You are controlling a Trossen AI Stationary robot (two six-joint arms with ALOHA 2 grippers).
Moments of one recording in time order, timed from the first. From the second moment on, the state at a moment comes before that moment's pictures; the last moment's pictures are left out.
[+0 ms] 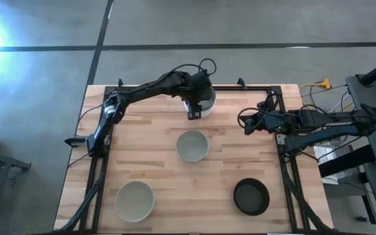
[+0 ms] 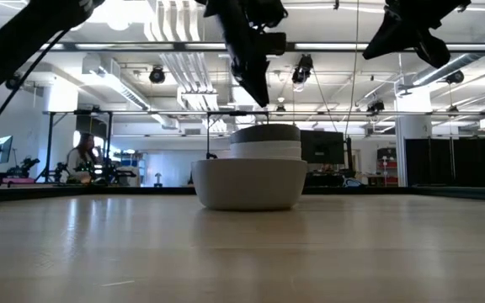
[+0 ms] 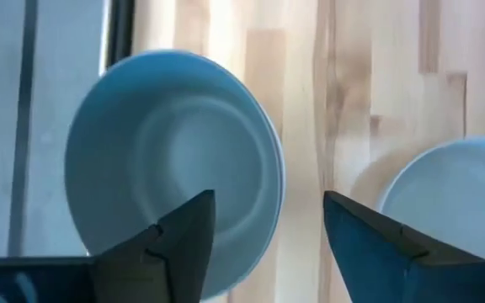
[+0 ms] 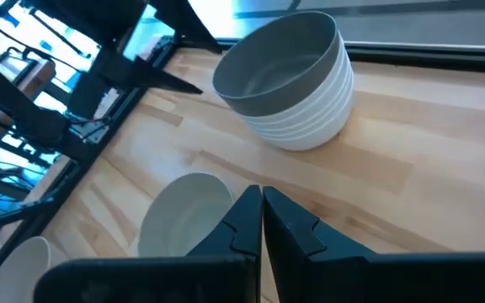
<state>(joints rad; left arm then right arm) 0.32 2.12 2.24 -1.17 -0.07 0.31 0.07 0.82 0.83 -0.64 0.52 0.96</state>
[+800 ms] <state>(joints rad) 0.32 2.14 2.10 -0.95 -0.06 0.24 0.07 0.88 0.83 -0.64 0.52 0.97</state>
